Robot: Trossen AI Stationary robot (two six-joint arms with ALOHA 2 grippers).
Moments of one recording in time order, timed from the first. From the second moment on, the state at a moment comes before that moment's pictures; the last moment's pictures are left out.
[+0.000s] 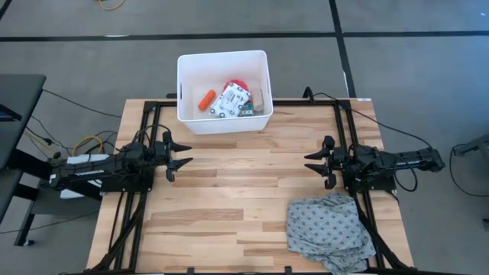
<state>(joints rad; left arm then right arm) 0.18 0.06 0.01 0.03 -0.01 0.00 0.10 0.06 0.01 0.04 0.13 0.05</state>
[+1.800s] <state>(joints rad) 0.18 0.06 0.01 0.03 -0.01 -0.01 0.10 0.06 0.01 0.04 0.13 0.05</state>
